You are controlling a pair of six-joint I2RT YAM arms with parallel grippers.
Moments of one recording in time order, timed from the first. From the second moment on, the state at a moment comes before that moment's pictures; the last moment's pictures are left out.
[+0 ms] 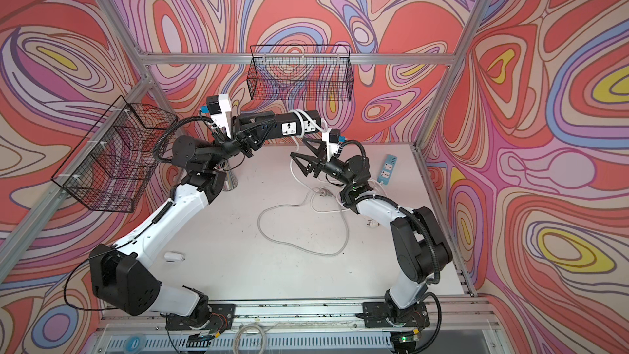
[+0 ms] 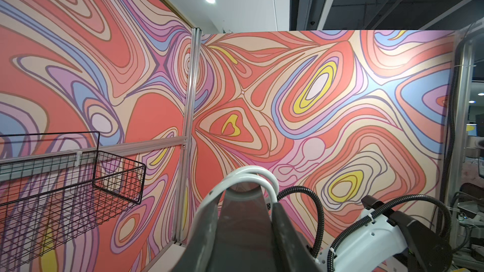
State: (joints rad) left arm -0.37 1.47 1.33 0.84 0.80 -0.65; right arm 0.42 1.71 1.08 1.09 -0.68 0.48
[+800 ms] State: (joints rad) left arm -0.38 1.31 1.10 0.78 0.80 -0.59; right arm 0.30 1.74 1.33 0.86 -0.72 0.49
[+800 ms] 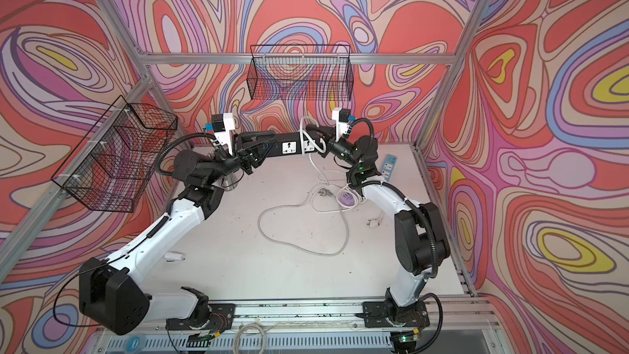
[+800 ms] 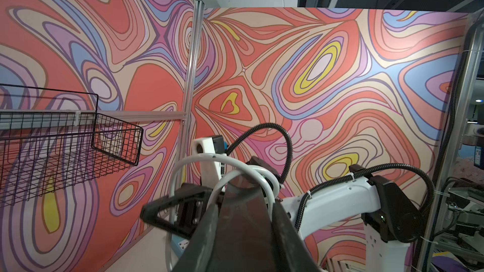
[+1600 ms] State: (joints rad) left arm -0.36 1.34 1.08 0.66 0.60 -0.32; right arm 0.28 1.27 1.24 0.21 -0.82 0.15
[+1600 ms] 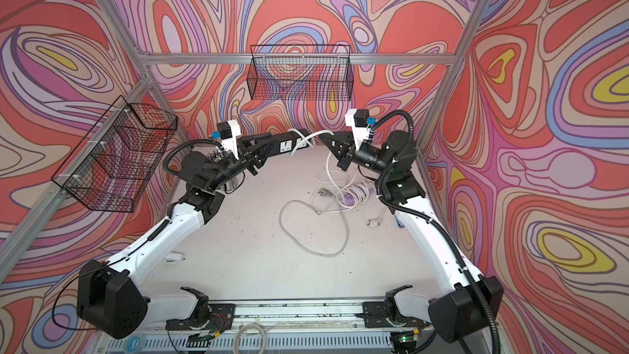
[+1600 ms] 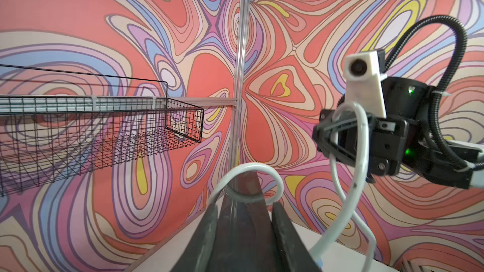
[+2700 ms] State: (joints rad) left arm -0.37 1.07 0.90 0.55 0.65 -0.39; right arm 0.27 2.00 1.59 0.56 -0.80 0.41
